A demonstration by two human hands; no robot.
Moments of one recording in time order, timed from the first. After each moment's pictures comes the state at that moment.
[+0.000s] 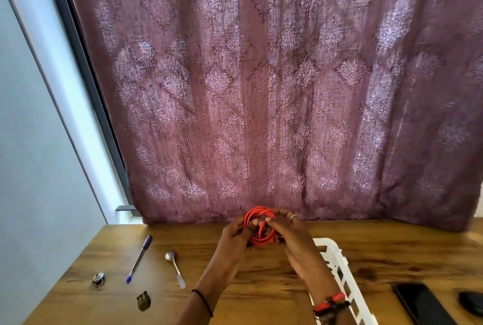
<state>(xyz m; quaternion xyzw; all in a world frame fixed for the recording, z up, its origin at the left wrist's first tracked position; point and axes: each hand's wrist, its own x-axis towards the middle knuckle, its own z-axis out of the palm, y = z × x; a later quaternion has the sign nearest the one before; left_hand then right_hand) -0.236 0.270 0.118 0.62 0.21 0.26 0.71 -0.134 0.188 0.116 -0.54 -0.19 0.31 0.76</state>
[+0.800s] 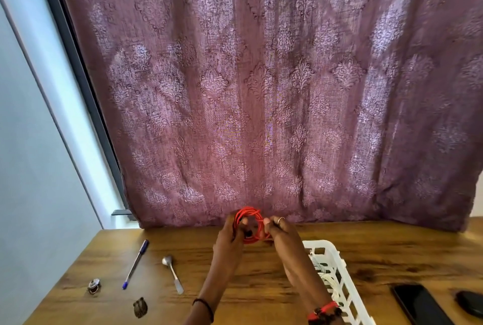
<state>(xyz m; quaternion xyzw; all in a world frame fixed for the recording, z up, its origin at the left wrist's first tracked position) -0.224 0.293 0.092 0.75 0.25 0.35 0.50 -0.152 0.191 0.120 -0.67 -0.26 0.21 0.67</state>
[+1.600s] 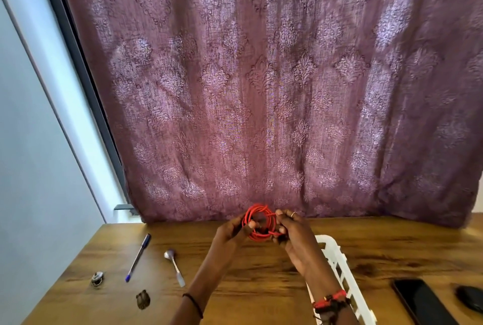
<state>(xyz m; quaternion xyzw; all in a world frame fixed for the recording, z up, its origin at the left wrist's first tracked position) -0.240 0.292 0.098 0.71 0.11 0.30 0.63 -0.138 0.182 0.128 -0.54 -0.12 0.33 0.76</state>
